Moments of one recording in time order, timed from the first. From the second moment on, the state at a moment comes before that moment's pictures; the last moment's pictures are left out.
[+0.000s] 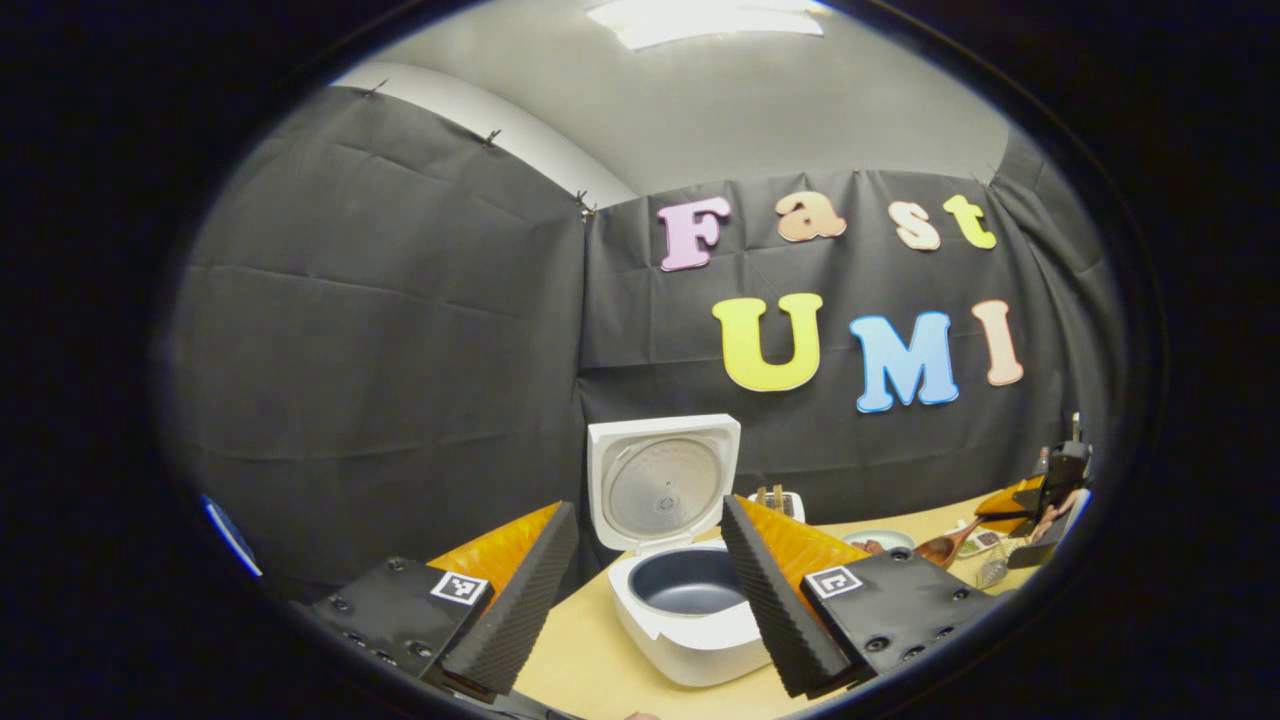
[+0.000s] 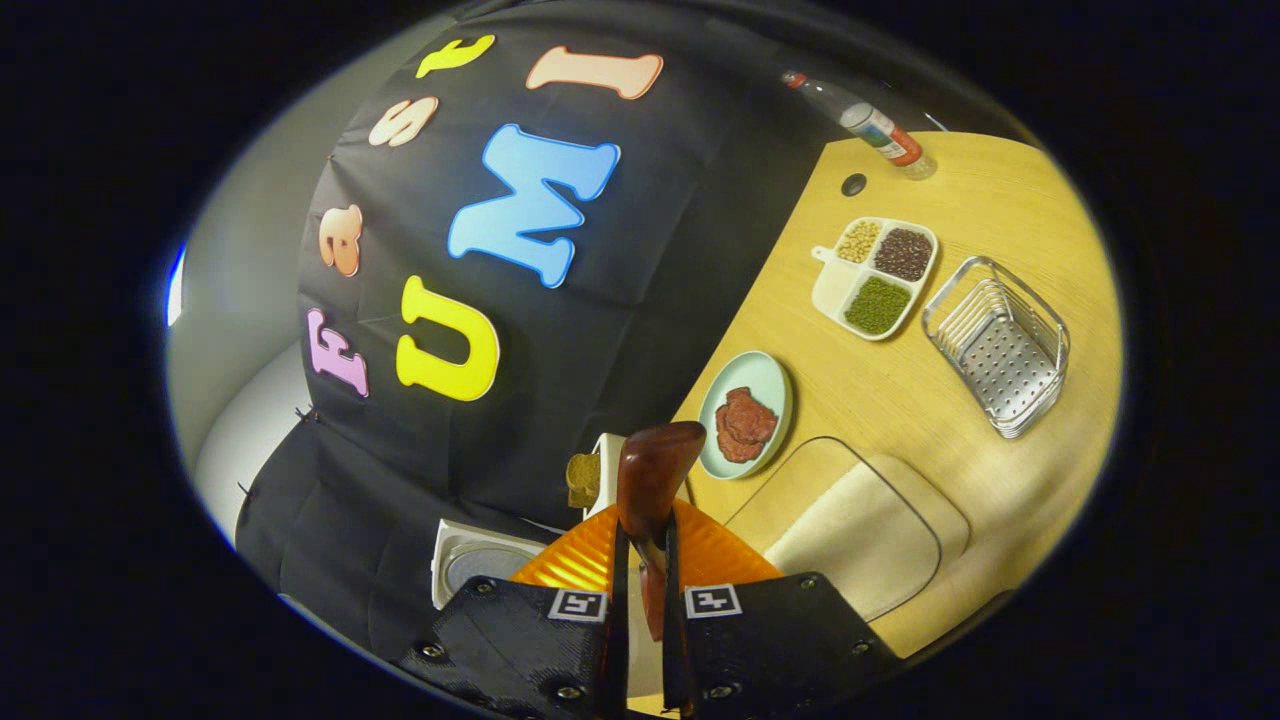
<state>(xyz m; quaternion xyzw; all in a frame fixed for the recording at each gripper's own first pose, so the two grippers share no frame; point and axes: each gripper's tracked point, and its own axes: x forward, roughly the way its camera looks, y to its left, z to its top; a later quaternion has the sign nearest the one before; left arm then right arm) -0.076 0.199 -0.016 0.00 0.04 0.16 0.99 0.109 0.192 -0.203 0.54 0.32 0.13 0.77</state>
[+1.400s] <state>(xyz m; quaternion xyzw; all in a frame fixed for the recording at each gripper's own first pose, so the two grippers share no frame) -0.183 0.333 -0.057 -0.02 0.08 0.29 0.95 0.093 0.512 -0.172 0.39 0.36 0.34 0.78</state>
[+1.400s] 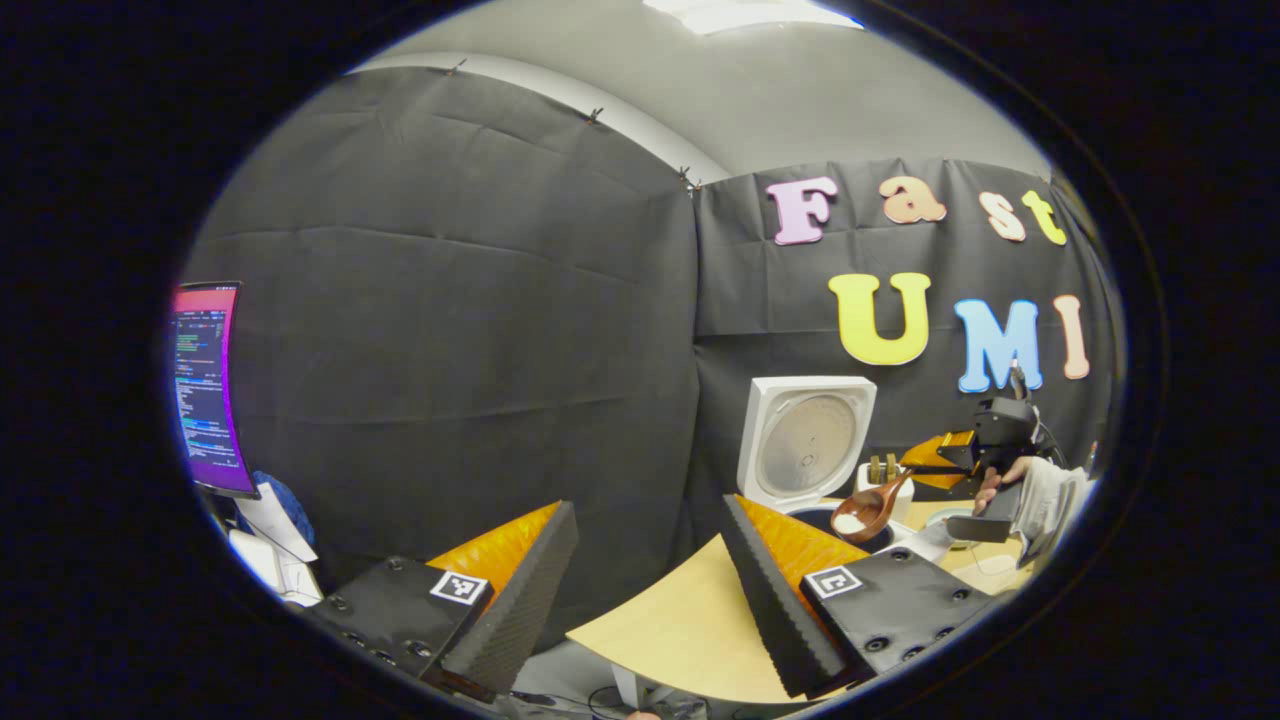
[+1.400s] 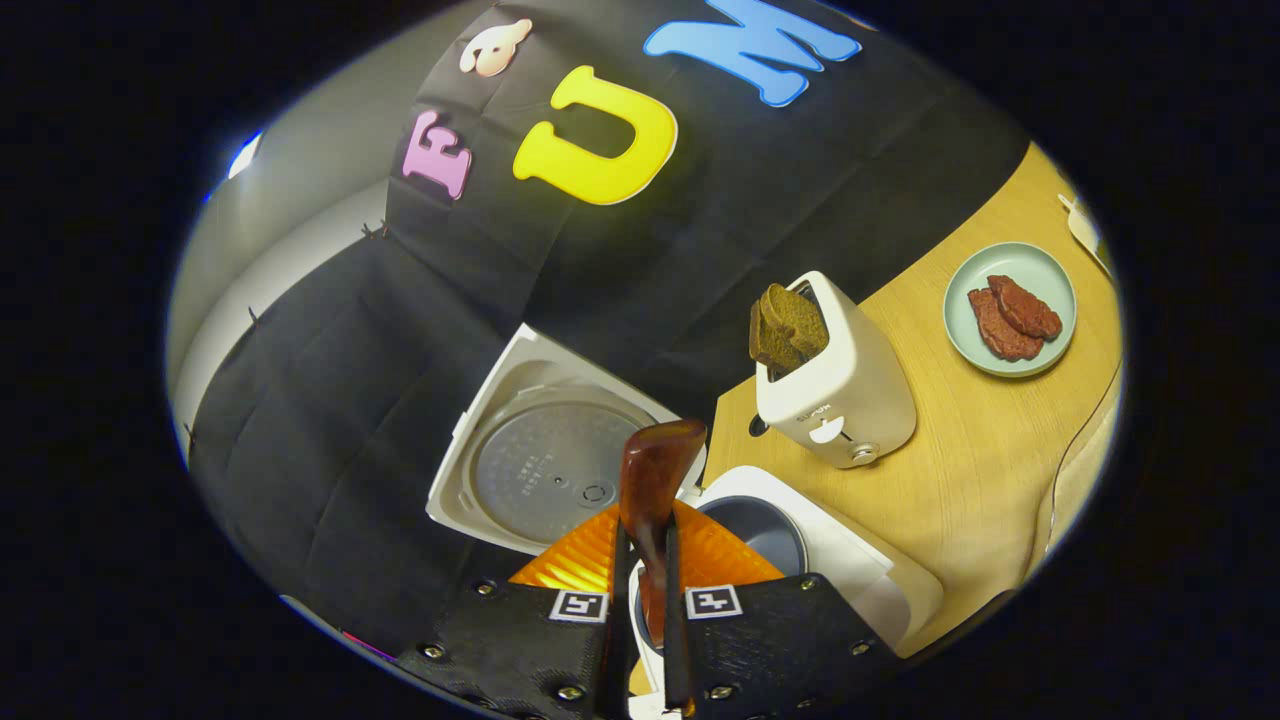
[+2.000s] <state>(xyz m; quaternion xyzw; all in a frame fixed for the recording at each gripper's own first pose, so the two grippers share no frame) -0.199 0.351 -0.073 -0.04 0.09 0.32 0.94 0.078 0.561 -0.191 0.08 0.29 0.41 0.86</state>
